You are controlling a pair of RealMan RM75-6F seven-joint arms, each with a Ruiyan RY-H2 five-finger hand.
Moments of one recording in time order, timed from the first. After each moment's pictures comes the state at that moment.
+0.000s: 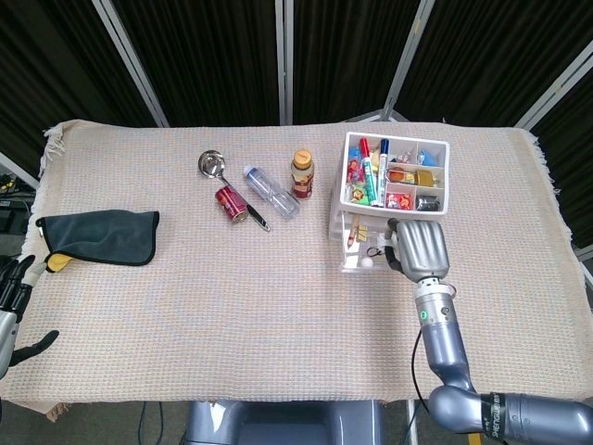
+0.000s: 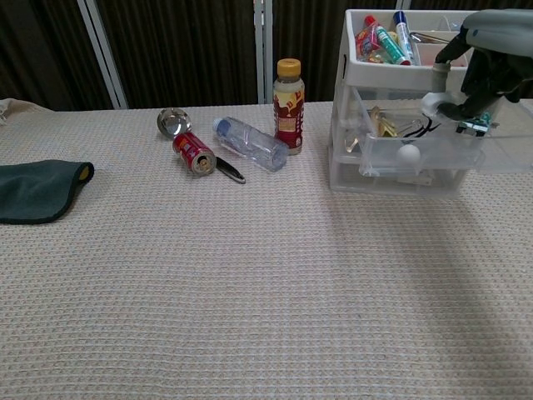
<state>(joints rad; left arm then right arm) -0.03 -1.04 -0.01 -1.70 1.65 1.62 0.11 0.69 -1.38 0.32 -1.96 -0.74 1.38 -0.79</state>
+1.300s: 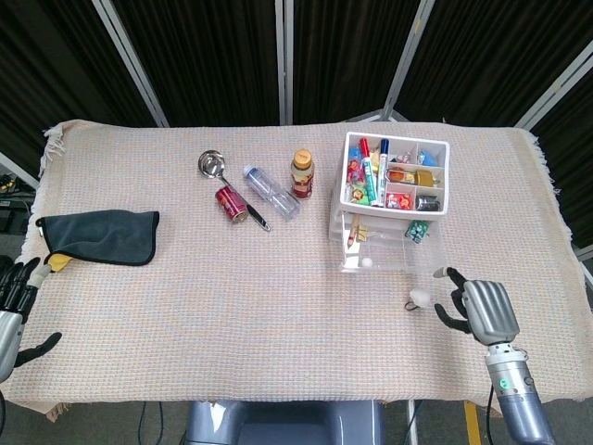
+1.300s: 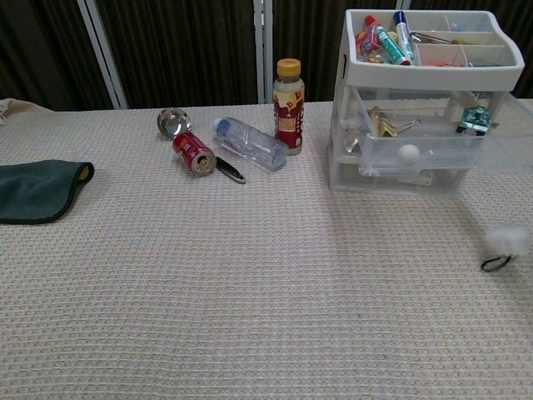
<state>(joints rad) -0.03 -1.05 0.00 -1.71 1.65 1.60 0.14 0.33 -1.20 0.01 -1.83 -1.29 1.41 -0.11</state>
